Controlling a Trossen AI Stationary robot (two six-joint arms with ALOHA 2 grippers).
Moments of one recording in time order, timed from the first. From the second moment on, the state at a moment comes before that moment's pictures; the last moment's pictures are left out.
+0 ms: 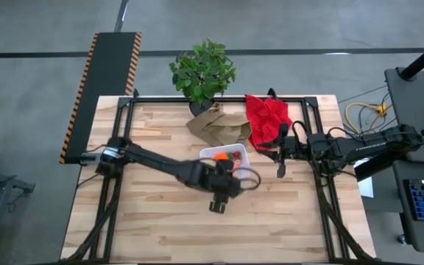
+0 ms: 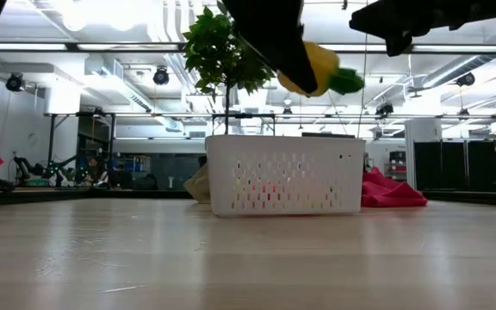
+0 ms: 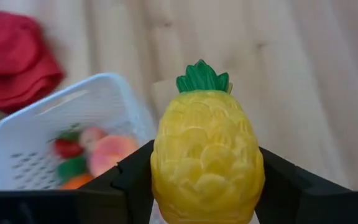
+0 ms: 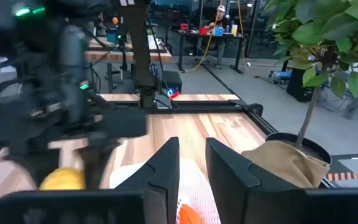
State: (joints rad) left arm -0.26 2.01 1.78 -0.75 -0.22 0.04; right arm 0.14 0.77 0.46 0.22 0.26 -0.03
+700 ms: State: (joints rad) left arm 0.05 2.01 1.66 -0.68 -0.11 0.03; right arm 0.14 0.76 0.46 0.21 0.26 -0.04
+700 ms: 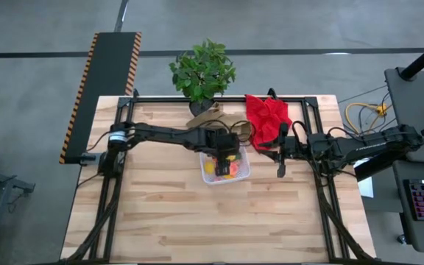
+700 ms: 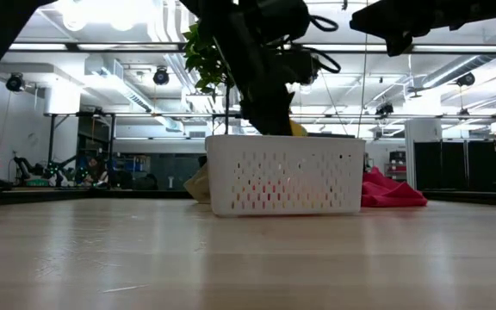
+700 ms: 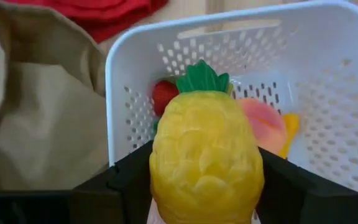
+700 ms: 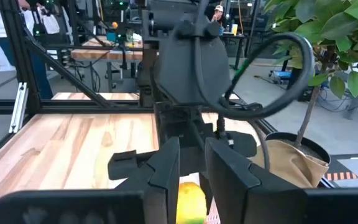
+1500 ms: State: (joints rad) left arm -0.06 1.84 1.64 -0.53 -0.06 0.06; right arm 0.14 0.76 0.46 0.17 0.26 -0.03
